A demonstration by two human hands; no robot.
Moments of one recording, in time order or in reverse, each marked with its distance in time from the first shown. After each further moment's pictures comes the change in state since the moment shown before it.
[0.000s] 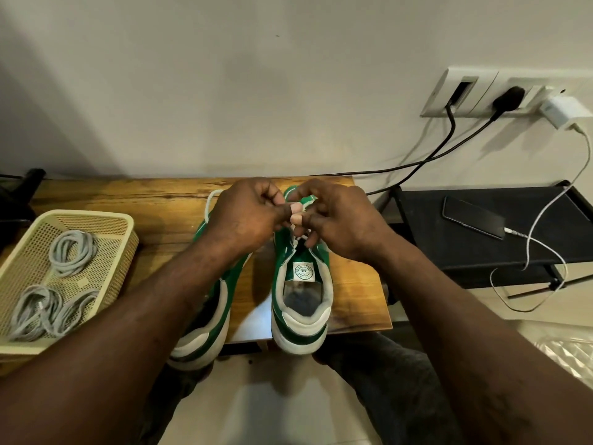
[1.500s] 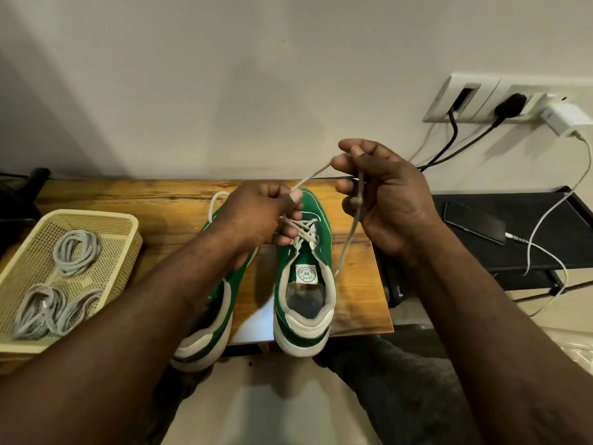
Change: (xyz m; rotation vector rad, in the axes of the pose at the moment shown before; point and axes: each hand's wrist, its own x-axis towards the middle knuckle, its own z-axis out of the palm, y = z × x) left_hand -0.005 0.016 -0.004 -0.363 -0.135 -0.177; right_hand -0.006 -0.019 -0.037 1.075 0.224 0.123
